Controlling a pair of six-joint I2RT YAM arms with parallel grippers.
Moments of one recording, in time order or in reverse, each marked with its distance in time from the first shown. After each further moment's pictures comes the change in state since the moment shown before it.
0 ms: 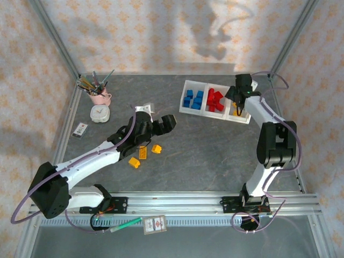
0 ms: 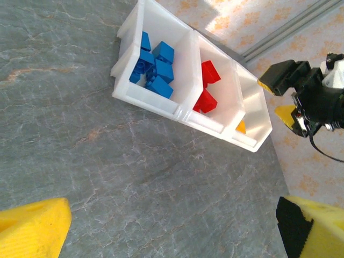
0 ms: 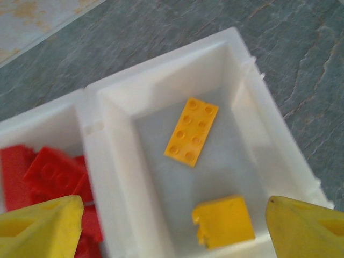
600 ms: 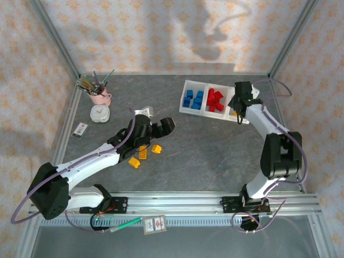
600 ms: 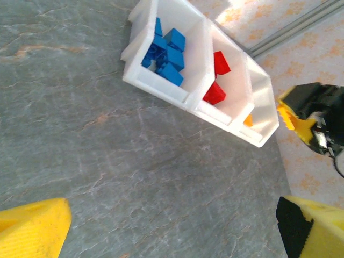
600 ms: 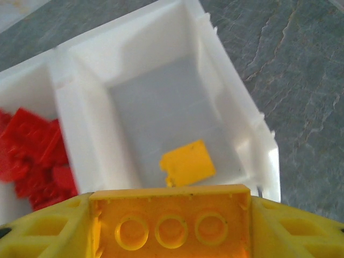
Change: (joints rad) left arm 0.000 0.011 -0.045 0.031 0.015 -0.051; right arm -0.006 -0.088 -0.117 -0.024 0.059 0.047
